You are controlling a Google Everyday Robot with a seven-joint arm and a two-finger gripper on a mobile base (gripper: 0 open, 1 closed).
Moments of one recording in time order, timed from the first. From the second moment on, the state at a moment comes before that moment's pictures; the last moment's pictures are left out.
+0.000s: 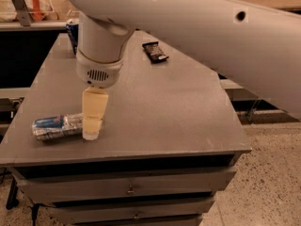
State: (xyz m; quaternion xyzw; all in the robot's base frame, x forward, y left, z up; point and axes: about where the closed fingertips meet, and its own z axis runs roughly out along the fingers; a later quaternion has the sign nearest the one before) arm 0.470 0.114 0.894 -0.72 0.68 0.08 0.14
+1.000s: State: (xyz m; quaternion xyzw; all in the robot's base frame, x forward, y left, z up) arm 0.467 0.179 0.871 -0.73 0.67 0.06 0.10
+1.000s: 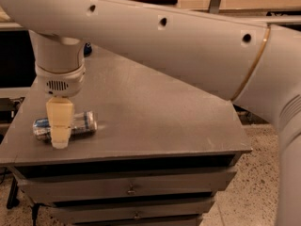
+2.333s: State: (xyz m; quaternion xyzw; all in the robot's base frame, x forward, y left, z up) arm 0.458 0.188 0.841 -0.73 0.68 0.05 0.06
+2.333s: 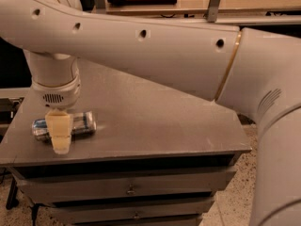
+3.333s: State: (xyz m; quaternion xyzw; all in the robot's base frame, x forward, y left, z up) arm 0.465 0.192 0.842 -0.74 0.67 0.05 0.06
